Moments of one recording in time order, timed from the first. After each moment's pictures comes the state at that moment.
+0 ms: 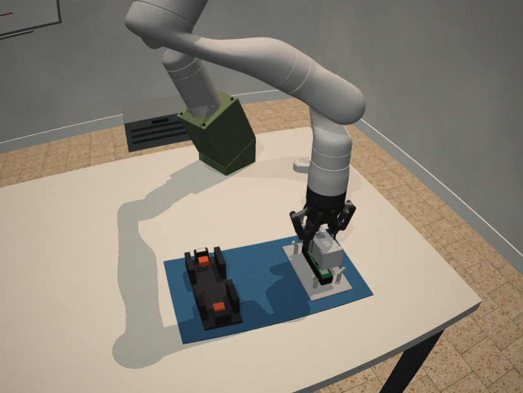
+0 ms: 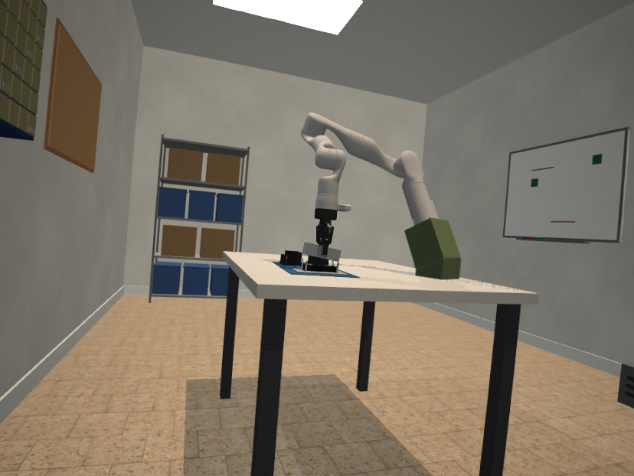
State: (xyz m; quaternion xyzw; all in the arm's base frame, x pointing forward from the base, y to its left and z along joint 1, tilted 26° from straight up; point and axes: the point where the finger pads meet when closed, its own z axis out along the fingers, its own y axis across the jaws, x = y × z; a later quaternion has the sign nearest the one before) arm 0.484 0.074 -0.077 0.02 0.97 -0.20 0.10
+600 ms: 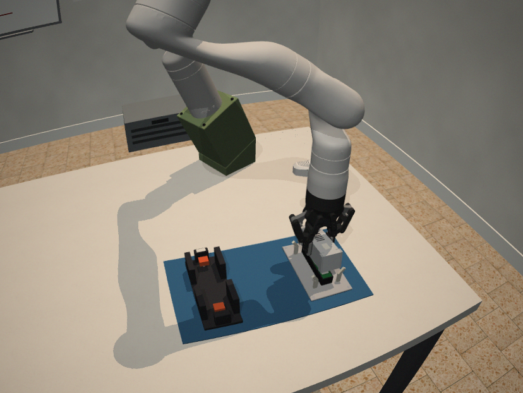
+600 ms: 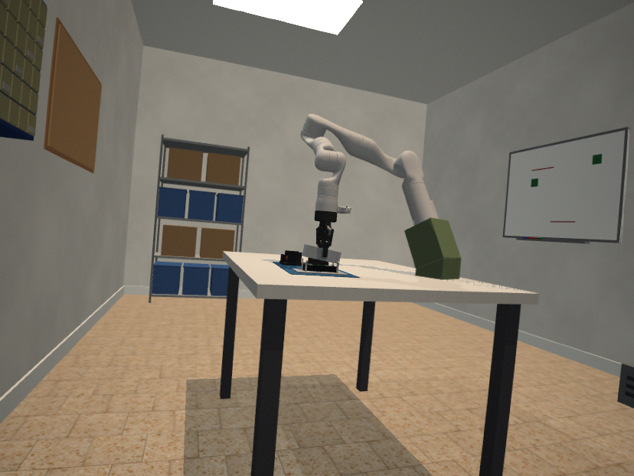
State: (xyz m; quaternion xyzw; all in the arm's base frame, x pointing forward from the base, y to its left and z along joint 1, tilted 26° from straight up) arm 0.485 0.071 -0.084 0.02 0.98 -0.20 0.09
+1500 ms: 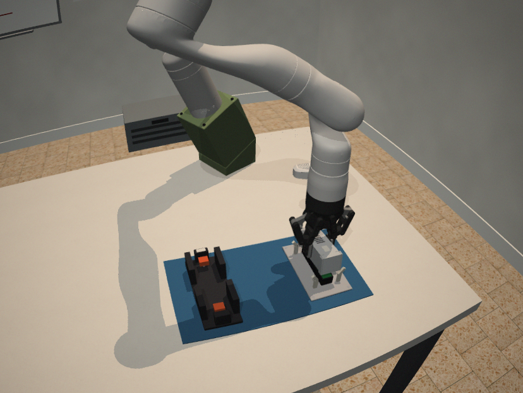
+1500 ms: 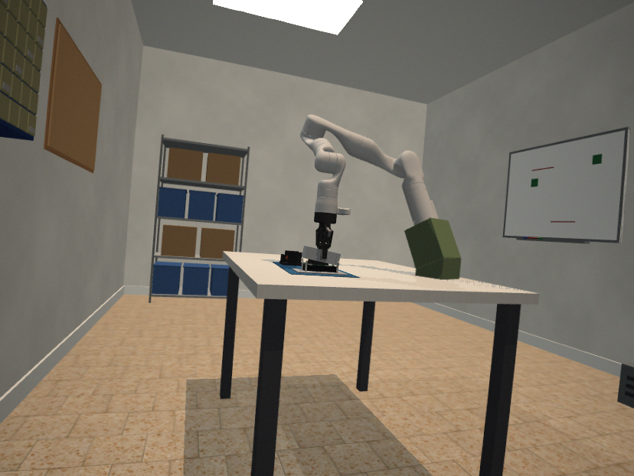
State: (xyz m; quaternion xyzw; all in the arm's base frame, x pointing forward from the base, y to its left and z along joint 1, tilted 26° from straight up) arm 0.487 0.069 -0.088 0.02 0.97 -0.20 0.10
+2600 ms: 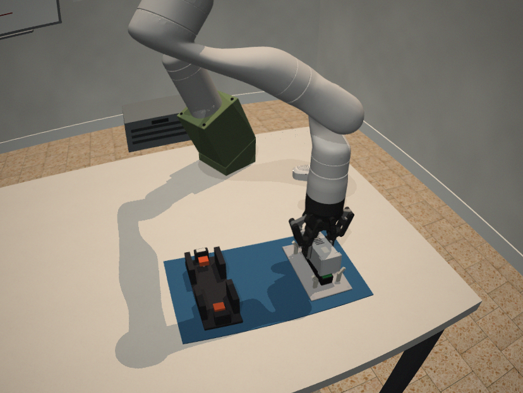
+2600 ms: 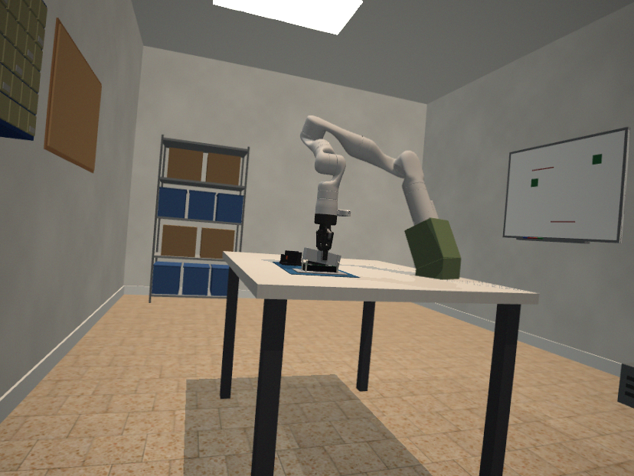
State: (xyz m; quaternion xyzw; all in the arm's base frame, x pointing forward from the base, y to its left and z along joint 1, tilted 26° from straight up) arm 0.486 0.067 -0.093 0.02 0.98 -0.20 0.09
